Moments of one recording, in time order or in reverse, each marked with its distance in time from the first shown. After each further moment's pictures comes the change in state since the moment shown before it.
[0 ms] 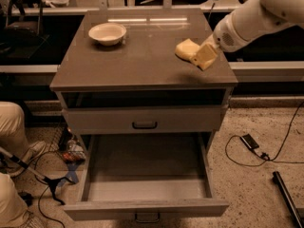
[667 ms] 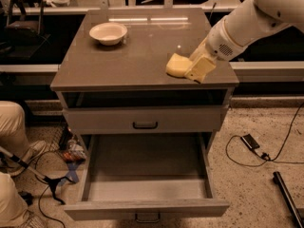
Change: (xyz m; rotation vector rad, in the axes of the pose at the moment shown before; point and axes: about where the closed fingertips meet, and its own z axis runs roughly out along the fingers) arm 0.012 0.051 -0.009 -0.126 0.056 -0.280
